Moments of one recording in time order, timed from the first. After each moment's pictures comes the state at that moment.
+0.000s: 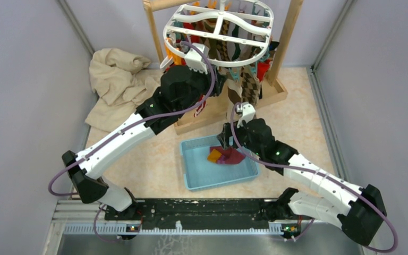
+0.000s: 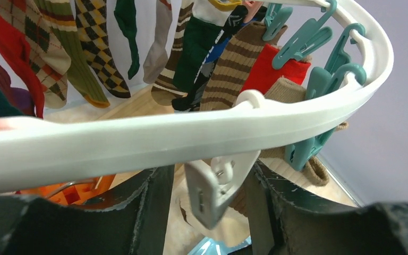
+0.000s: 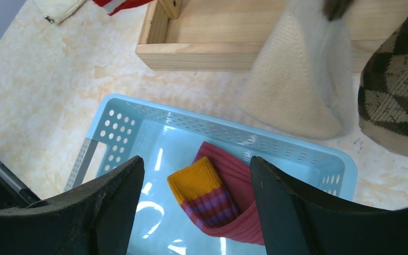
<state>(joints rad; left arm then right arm) -0.91 1.51 1.63 -0.15 -0.31 -0.27 0.77 0.96 0.69 -0.11 0.10 0.33</state>
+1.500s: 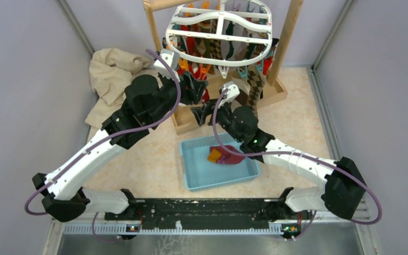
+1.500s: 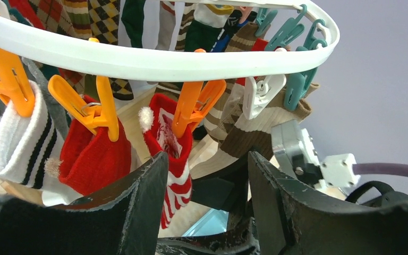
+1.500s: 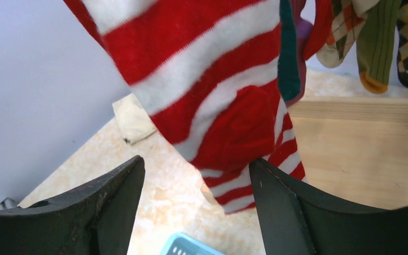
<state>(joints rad) -0.91 1.25 1.52 -0.27 -0.31 -0.26 0.85 1.26 0.88 0.41 0.14 0.27</state>
